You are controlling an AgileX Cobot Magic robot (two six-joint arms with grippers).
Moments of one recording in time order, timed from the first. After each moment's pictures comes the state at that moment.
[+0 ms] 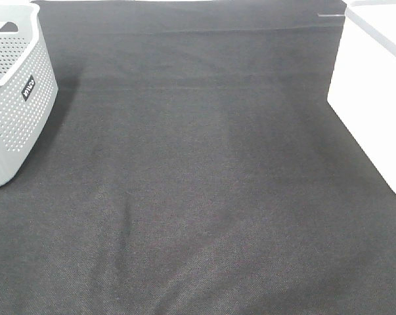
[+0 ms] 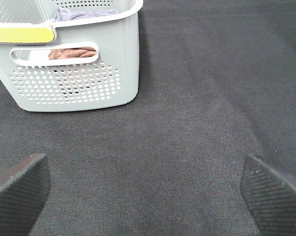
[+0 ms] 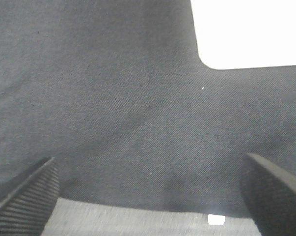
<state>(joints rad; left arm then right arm) -0.01 -0.01 -0.50 -0.07 1.05 0.04 -0.08 0.17 -0.48 0.12 1.09 -0.16</state>
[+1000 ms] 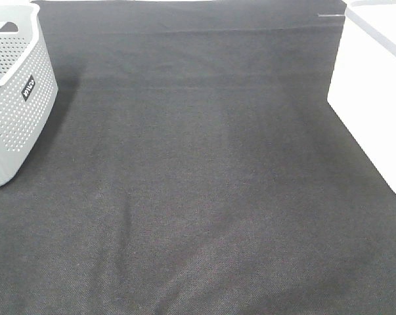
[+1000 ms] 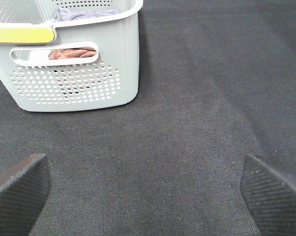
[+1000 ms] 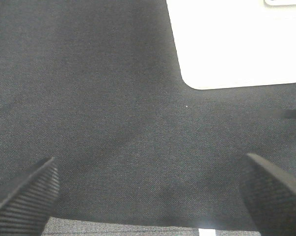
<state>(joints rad) -0.01 -0.01 -0.50 -0.07 1.05 0.04 -0.08 0.00 -0.47 0.08 1.12 -0.12</state>
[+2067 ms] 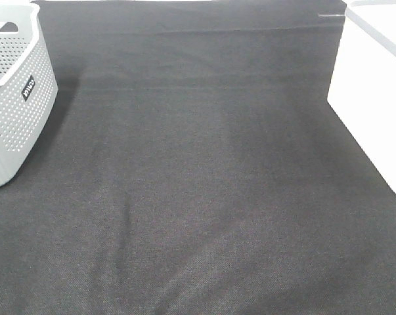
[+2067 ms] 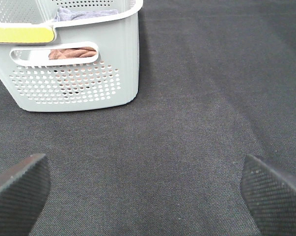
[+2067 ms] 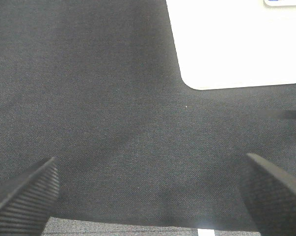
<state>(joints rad) -0.01 -0.01 -0.50 -0.07 1.05 0.04 -0.08 0.00 -0.47 0.08 1.12 -0.13</state>
